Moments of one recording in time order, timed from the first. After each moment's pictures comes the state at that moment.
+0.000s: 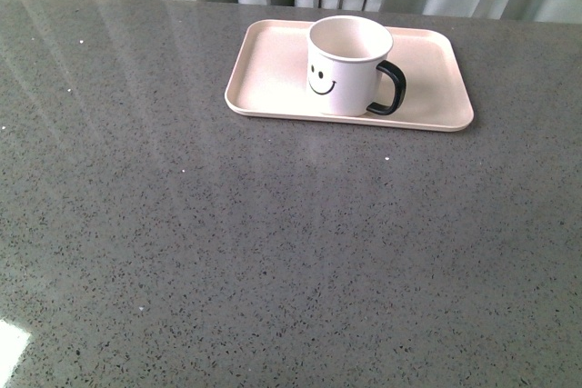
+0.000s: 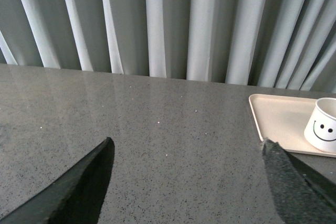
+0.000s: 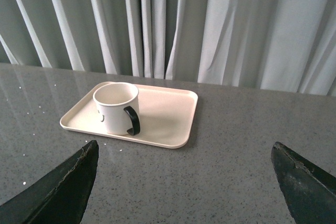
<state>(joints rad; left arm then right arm) 0.00 0.02 0.01 0.00 0.00 0.00 -0.03 0.05 0.05 -0.08 -0.09 -0.03</state>
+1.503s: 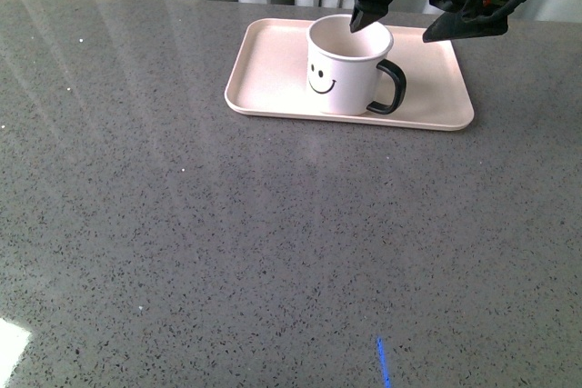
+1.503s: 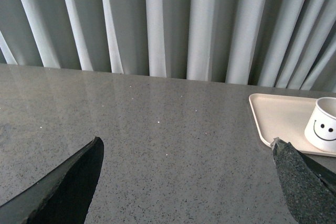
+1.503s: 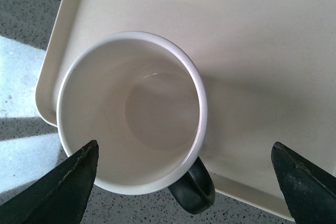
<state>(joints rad) 0.00 0.02 0.01 0.00 0.00 0.00 0.13 2.14 1.60 -0.34 -0.12 0.14</state>
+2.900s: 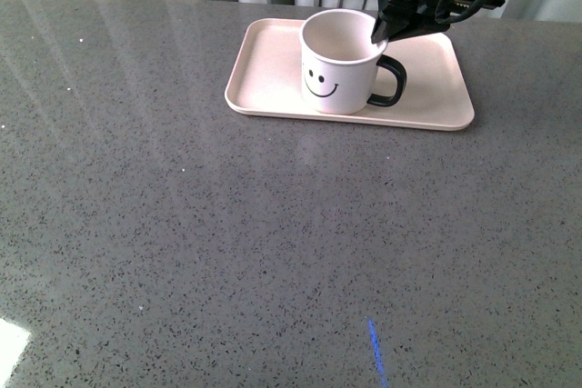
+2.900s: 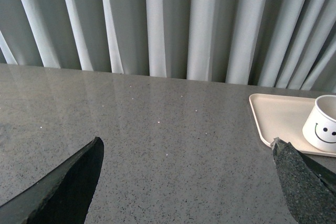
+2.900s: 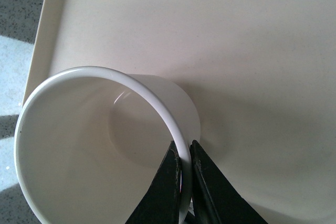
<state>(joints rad) 0.00 0.02 0.01 0.00 0.00 0.00 0.14 2.25 1.78 -0.46 -0.10 0.18</state>
